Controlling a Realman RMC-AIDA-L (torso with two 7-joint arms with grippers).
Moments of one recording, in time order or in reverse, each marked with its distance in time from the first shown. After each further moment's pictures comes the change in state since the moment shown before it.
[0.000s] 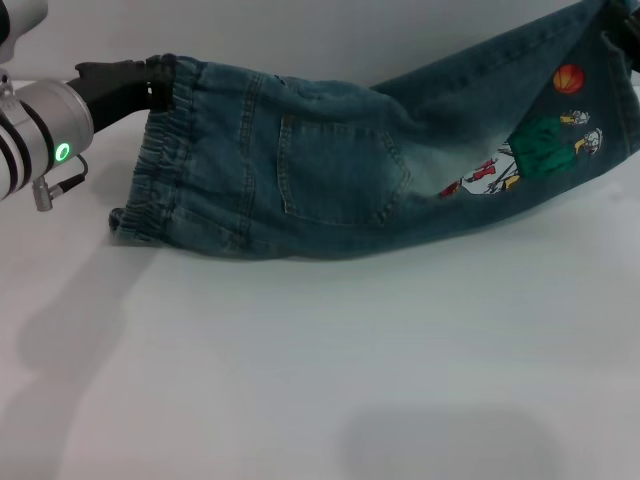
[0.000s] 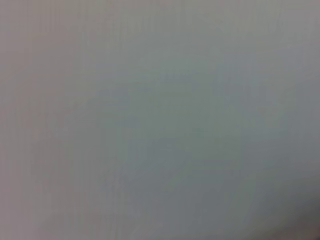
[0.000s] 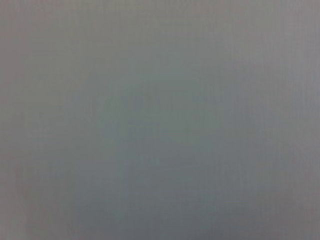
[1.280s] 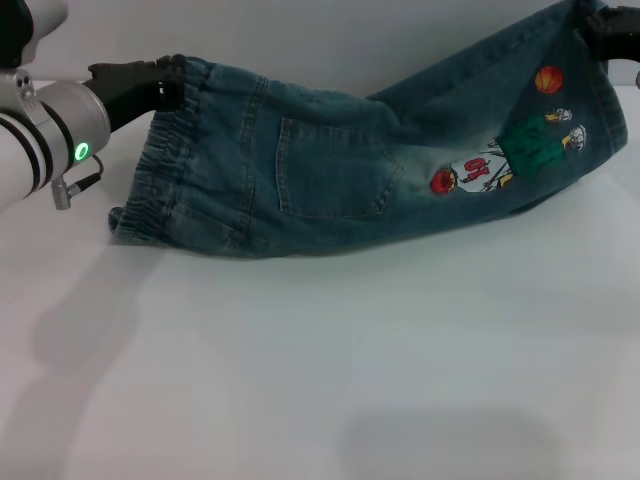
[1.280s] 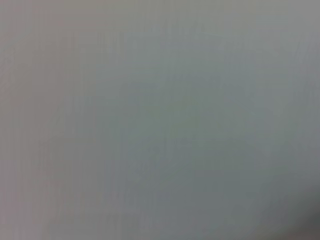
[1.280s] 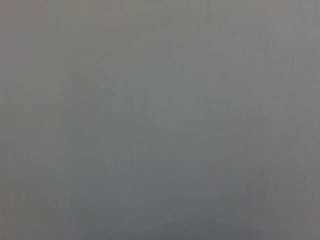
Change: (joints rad) left arm -0.039 0.001 0.037 -0.063 -0.001 -0.066 -0.025; right arm 0.102 -0.004 -0.141 0.101 -0.014 0.330 0.037
